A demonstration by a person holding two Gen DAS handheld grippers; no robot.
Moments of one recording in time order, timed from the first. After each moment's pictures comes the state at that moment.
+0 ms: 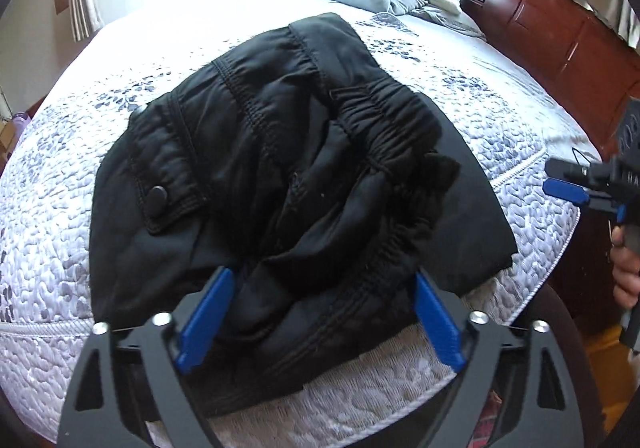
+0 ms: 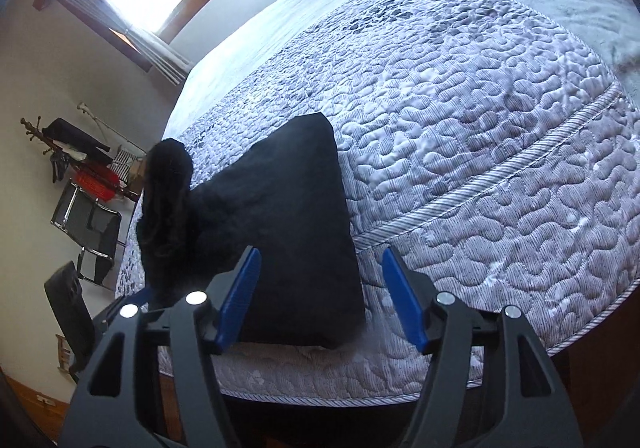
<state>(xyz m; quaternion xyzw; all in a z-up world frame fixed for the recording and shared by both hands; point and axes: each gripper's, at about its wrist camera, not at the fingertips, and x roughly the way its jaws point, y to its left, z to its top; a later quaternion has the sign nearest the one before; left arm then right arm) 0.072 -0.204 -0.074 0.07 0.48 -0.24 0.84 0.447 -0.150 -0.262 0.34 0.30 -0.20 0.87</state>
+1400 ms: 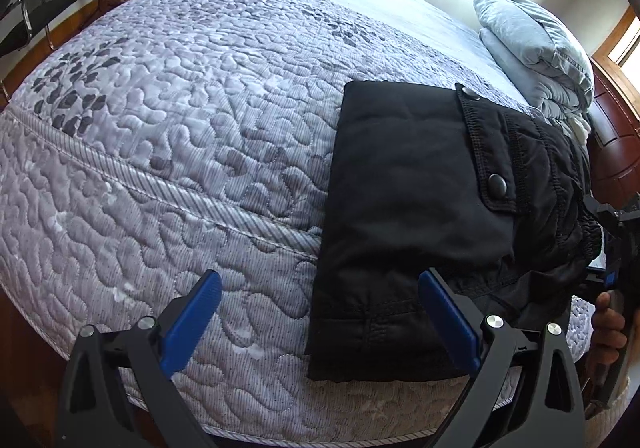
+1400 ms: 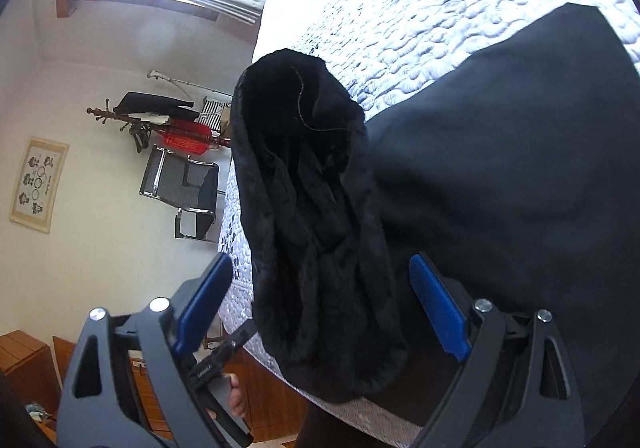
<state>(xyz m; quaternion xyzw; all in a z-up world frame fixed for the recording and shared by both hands) 0.070 0.019 -0.109 -0.16 0.52 -0.03 0.84 0.640 -0.101 -0.285 0.45 0.35 0.02 0.82</state>
